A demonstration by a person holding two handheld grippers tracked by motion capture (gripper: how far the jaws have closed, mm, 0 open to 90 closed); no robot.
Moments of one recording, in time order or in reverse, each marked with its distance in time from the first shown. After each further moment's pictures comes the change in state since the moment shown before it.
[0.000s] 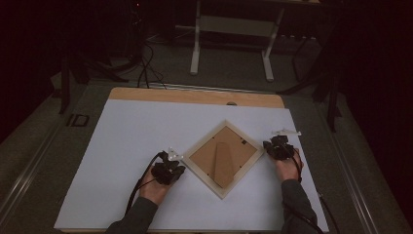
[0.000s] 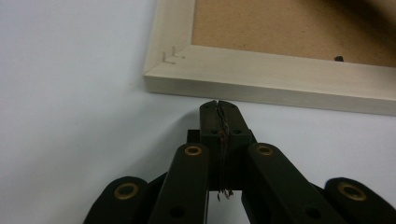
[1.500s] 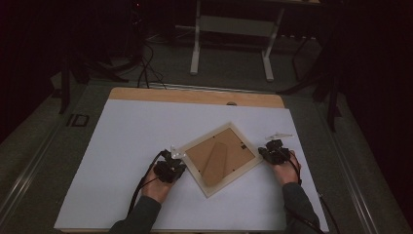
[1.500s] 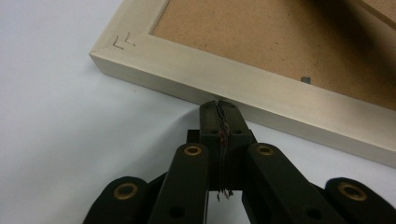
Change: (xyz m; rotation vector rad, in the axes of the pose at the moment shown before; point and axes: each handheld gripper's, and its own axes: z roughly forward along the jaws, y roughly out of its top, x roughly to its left) left arm 0.000 0.006 0.003 0.017 0.040 -0.016; right arm 0.011 -0.009 0.004 0.078 0.080 -0.097
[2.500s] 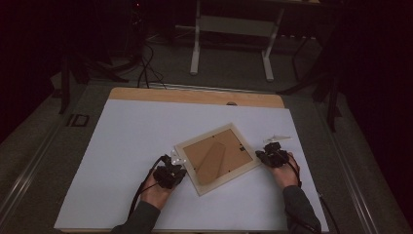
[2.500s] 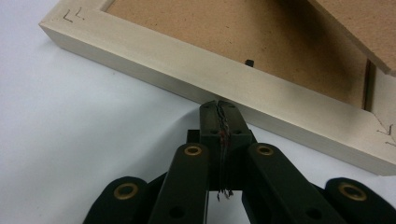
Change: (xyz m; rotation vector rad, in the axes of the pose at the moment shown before) left arm -0.011 -0.010 -0.007 0.001 -0.011 0.017; right arm 0.010 -0.004 -0.004 0.018 0.049 -0.027
